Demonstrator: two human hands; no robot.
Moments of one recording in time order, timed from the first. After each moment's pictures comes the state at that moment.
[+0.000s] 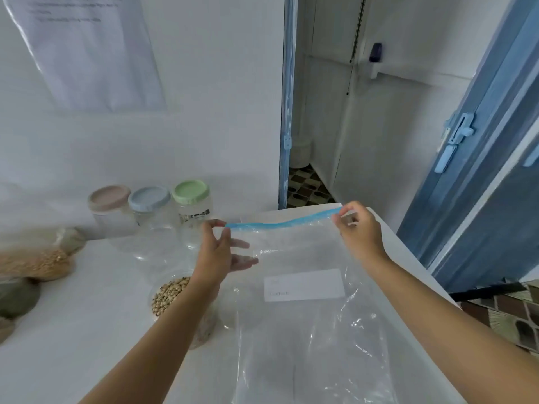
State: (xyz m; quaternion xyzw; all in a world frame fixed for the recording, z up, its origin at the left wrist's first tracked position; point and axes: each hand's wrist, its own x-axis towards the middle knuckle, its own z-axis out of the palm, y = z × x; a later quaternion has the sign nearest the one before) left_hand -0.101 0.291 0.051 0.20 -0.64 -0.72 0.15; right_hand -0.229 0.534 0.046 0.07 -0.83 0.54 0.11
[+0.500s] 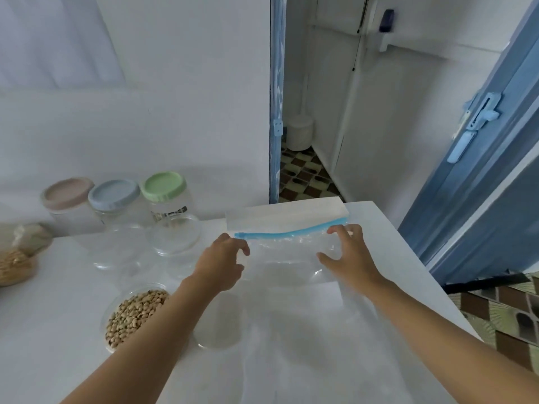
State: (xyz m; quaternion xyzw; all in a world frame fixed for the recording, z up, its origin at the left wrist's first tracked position) left_hand -0.172 0.290 0.005 0.11 -0.98 -0.19 -0.03; right_hand -0.278 0.557 -0.036 0.17 -0.93 0.34 -0.01
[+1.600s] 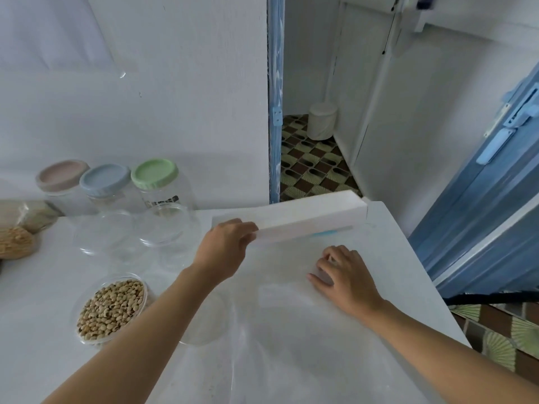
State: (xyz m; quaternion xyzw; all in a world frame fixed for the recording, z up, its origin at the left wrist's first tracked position) left_hand -0.201 0.316 -0.005 0.05 -0.96 -0.21 0.16; right_hand -0.295 0.585 -0.085 0.41 -0.88 0.17 0.15
